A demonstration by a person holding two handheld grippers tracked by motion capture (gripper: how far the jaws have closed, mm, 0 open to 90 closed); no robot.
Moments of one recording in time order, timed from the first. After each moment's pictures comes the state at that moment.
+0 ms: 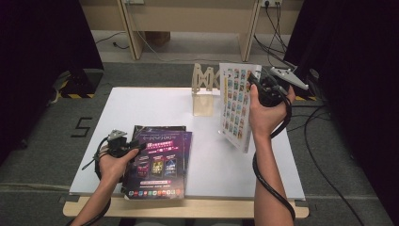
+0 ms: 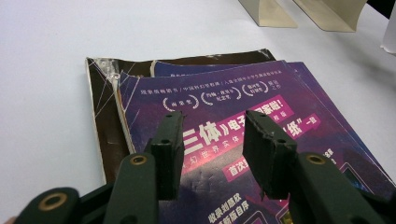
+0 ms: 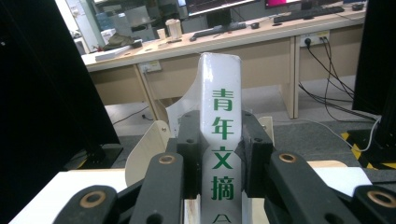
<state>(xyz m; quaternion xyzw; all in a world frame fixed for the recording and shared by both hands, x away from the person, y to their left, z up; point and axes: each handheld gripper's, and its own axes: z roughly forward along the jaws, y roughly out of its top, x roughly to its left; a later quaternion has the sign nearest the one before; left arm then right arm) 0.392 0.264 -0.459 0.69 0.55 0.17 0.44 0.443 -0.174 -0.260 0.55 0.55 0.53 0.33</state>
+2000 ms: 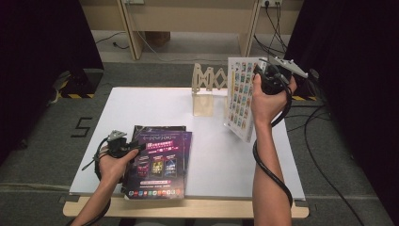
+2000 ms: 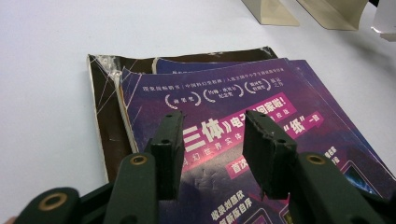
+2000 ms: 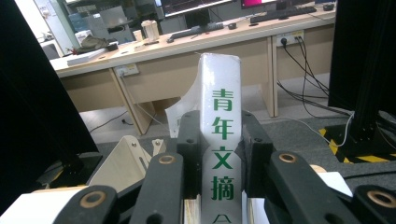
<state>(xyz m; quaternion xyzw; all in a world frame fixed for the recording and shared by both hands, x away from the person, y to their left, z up) 0.391 0.265 -0.462 0.69 0.56 0.17 0.43 0.482 -0.185 -0.259 0.58 0.54 0.51 0.35</state>
